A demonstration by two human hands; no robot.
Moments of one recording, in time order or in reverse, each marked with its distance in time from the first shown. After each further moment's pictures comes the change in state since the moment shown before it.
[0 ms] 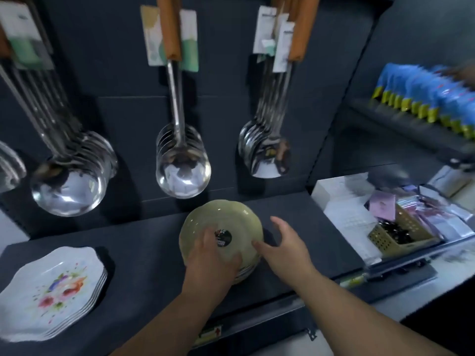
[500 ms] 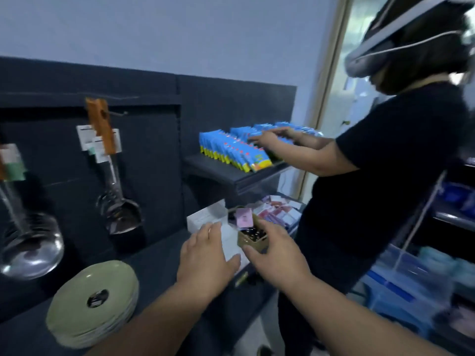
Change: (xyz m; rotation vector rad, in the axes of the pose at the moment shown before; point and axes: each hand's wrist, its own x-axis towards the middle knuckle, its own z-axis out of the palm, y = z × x) left_hand -0.163 0.240 0.051 0.390 -0.174 0.719; right_hand -0.214 0.006 -0.250 -0.316 0.509 0.030
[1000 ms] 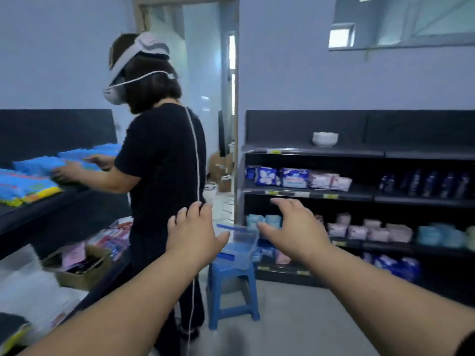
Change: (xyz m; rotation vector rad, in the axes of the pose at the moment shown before) left_hand -0.169 0.457 0.072 0.097 -0.070 0.536; right_hand -0.300 0.274 -0.383 -0.361 0.413 0.434
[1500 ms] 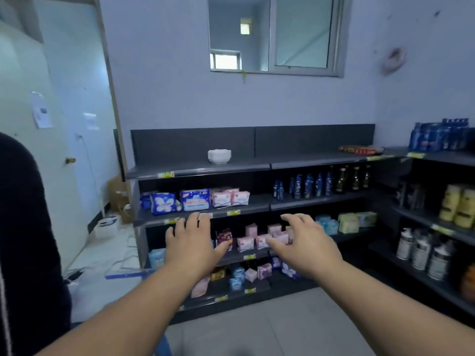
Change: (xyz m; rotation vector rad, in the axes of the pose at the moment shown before) left_hand 0.105 0.278 0.071 -0.091 -0.042 0.384; right_hand 0.017 0.250 -0.117 -0.163 0.153 0.405
